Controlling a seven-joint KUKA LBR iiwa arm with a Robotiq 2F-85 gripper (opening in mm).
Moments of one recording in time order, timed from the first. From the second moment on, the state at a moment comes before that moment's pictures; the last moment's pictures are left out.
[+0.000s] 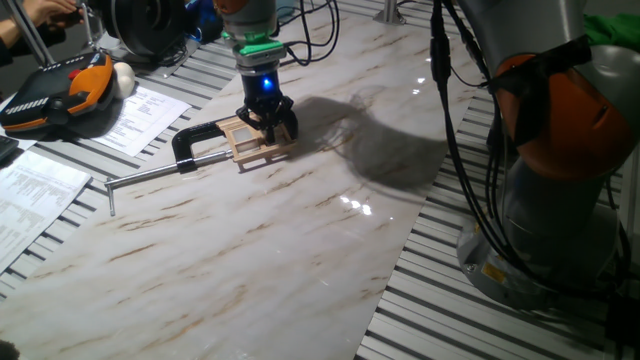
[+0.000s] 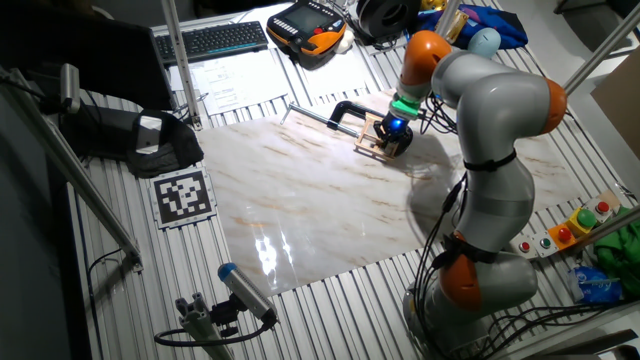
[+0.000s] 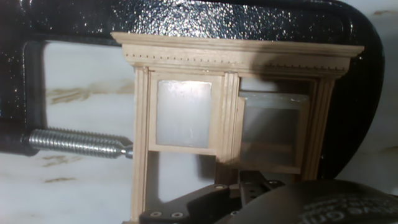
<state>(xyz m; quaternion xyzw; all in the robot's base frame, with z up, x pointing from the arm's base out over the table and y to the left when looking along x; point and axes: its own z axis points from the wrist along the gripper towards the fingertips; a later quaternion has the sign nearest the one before) 0.560 -0.058 0.046 -0.31 -0.95 -0.06 0.08</state>
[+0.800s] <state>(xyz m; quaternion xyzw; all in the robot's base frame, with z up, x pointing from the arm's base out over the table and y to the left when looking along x) 0.571 -0.066 0.043 -0.30 -0.95 -0.05 0.08</state>
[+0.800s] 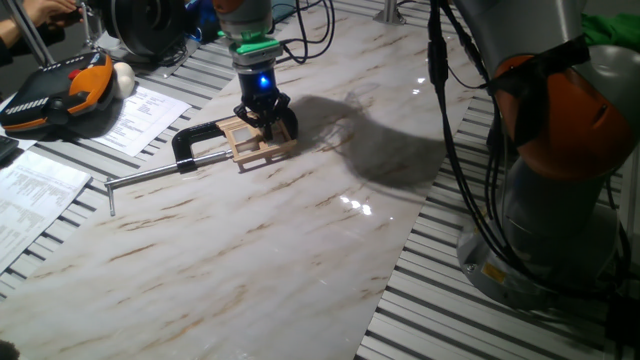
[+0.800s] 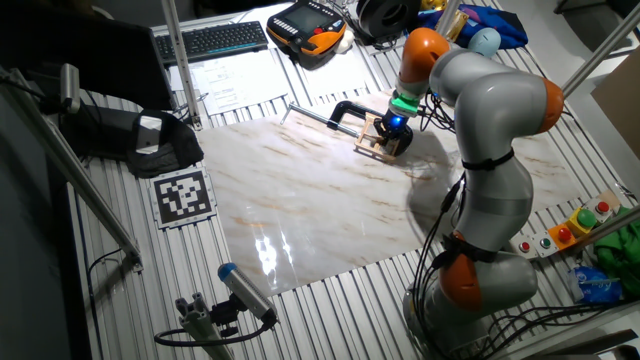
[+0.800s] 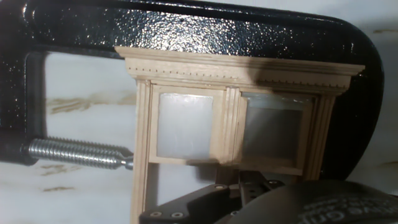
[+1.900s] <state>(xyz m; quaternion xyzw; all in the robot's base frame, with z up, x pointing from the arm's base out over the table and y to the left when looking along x) 0.560 -0.061 0.047 -0.31 -0.95 -0.06 0.09</state>
